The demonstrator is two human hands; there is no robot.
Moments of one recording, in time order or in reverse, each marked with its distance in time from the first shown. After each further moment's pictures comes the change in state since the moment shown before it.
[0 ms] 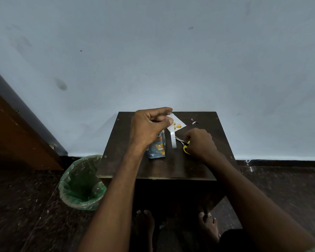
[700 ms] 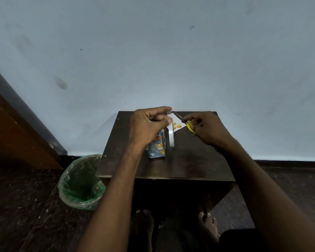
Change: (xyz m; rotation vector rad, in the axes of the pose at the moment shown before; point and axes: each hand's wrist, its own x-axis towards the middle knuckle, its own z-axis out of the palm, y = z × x) left_hand 0.003 -0.005 -0.002 0.015 0.007 0.023; right_hand 0.008 0.002 -0.048 0.392 0.104 -0.146
